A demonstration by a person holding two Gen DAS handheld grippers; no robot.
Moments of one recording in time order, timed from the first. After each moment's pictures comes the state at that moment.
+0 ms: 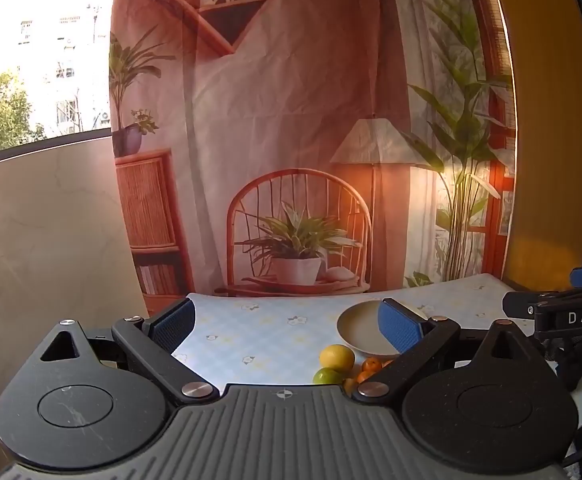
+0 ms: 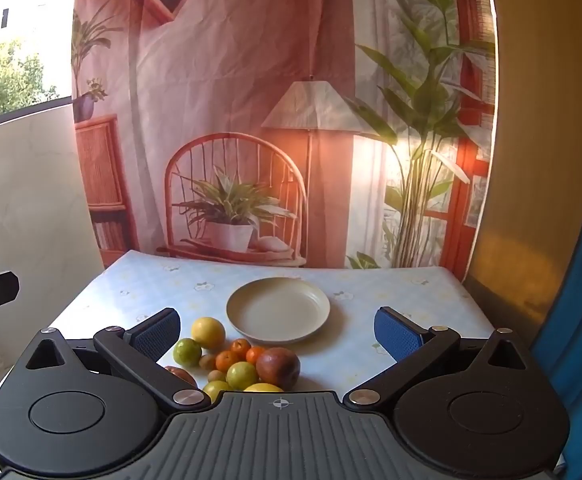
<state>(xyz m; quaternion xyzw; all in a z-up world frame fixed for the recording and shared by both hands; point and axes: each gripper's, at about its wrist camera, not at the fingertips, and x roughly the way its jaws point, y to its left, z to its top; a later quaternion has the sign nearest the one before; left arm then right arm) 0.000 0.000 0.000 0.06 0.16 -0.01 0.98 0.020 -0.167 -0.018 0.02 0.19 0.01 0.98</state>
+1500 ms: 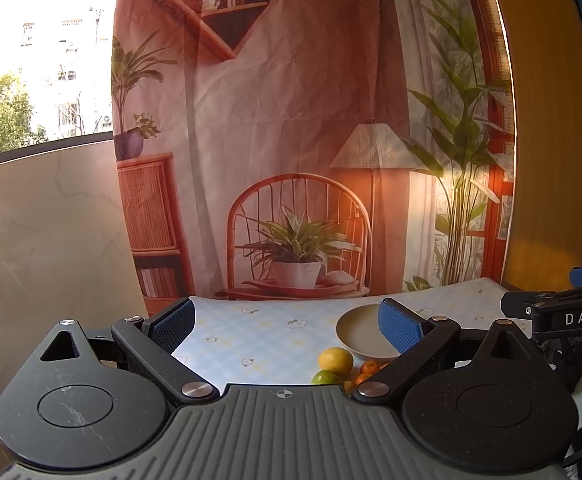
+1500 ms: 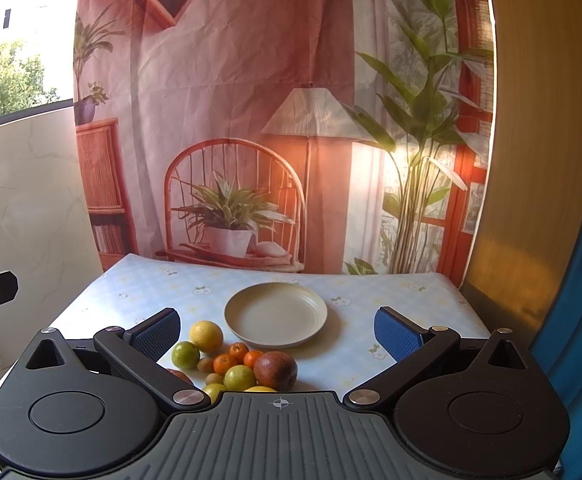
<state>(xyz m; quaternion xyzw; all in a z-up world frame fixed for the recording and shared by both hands) -0.007 -0.002 0.006 0.06 0.16 -0.01 0.99 0.014 -0.167 -0.015 0.01 0.18 0.01 0.98</state>
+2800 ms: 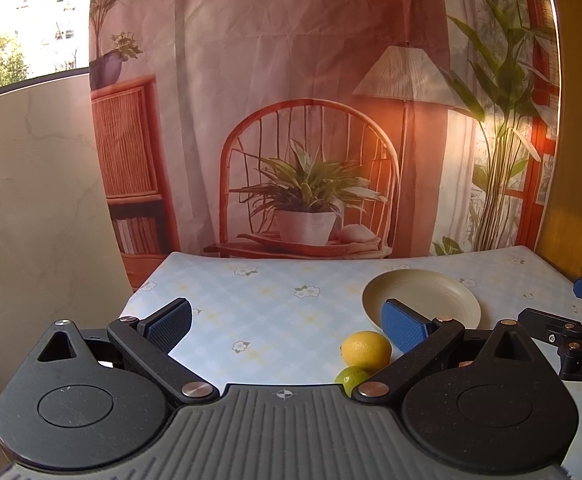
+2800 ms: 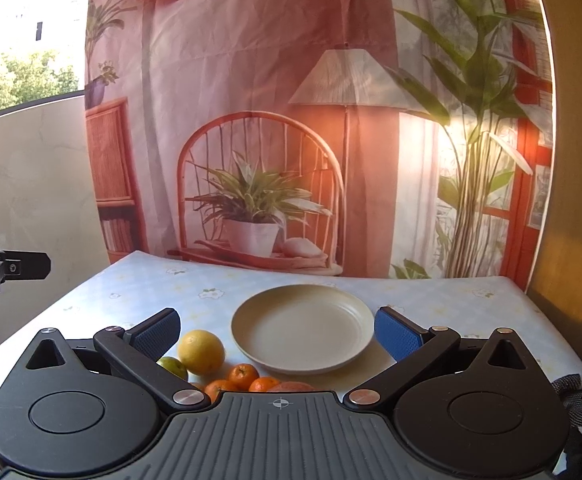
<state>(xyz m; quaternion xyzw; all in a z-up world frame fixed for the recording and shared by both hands) 0.152 0.030 -0.076 0.07 0.21 0.00 0.97 0.151 -0.172 -0.119 0.02 0.15 0.06 0.99</state>
